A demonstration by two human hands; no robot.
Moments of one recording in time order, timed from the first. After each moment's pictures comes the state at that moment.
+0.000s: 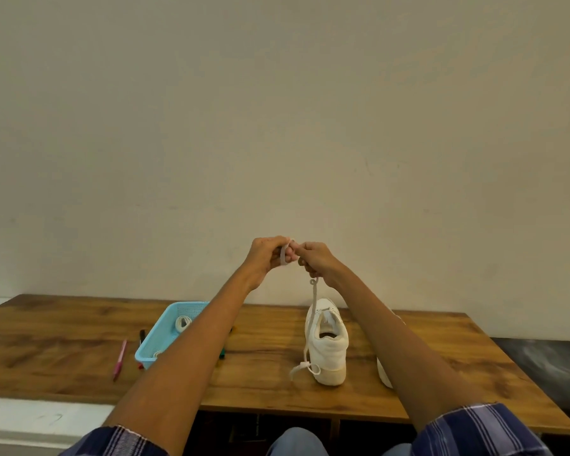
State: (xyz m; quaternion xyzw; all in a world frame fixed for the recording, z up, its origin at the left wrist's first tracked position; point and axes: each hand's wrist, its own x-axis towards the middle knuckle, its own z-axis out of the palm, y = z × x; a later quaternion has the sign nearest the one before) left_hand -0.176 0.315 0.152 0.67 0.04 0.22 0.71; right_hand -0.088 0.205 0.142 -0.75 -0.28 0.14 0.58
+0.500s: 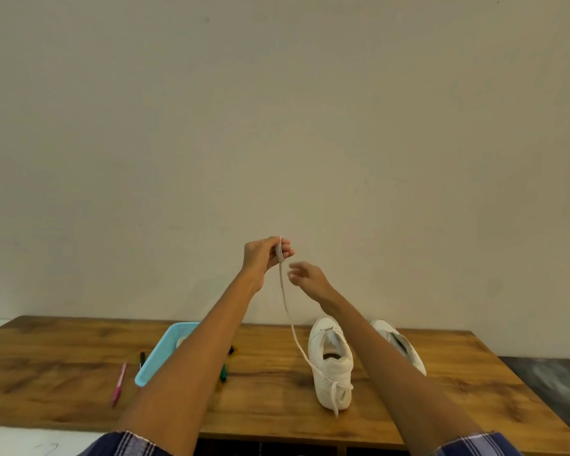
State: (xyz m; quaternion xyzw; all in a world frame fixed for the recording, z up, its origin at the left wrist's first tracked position) left_hand -0.166 0.321 0.179 0.57 0.09 0.30 0.76; right_hand -0.085 0.219 0.124 -0.76 -0.35 0.08 0.53
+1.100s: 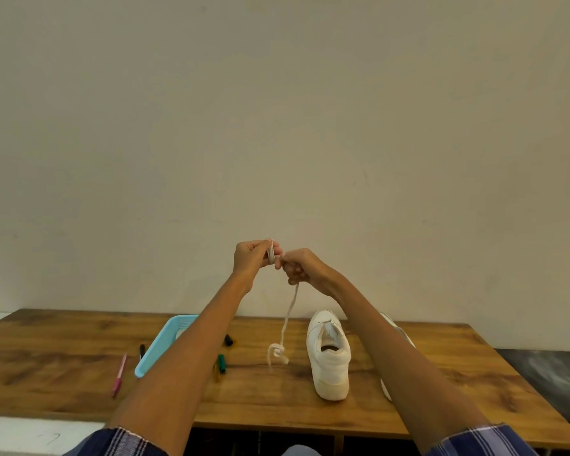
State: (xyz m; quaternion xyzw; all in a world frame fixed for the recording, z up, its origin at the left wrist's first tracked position) left_hand -0.165 0.336 0.157 0.64 0.13 0.34 0.67; right_hand -0.106 0.210 0.161 -0.68 -0.43 0.21 0.55
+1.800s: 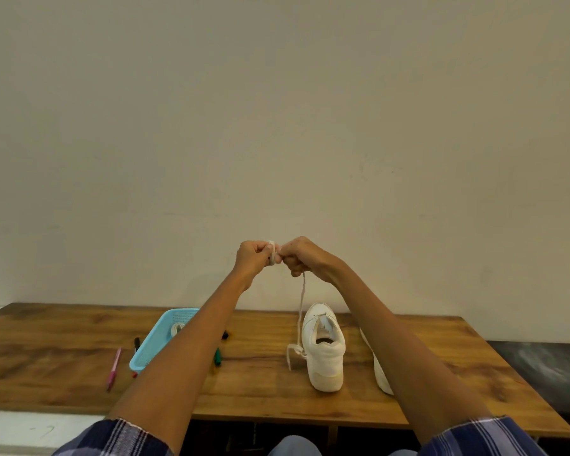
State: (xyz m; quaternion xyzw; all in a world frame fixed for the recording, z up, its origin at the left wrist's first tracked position) left_hand -0.156 0.339 0.141 0.76 0.10 0.31 0.56; right_hand -0.103 0.203 0.173 -0.72 -0.42 0.20 0.51
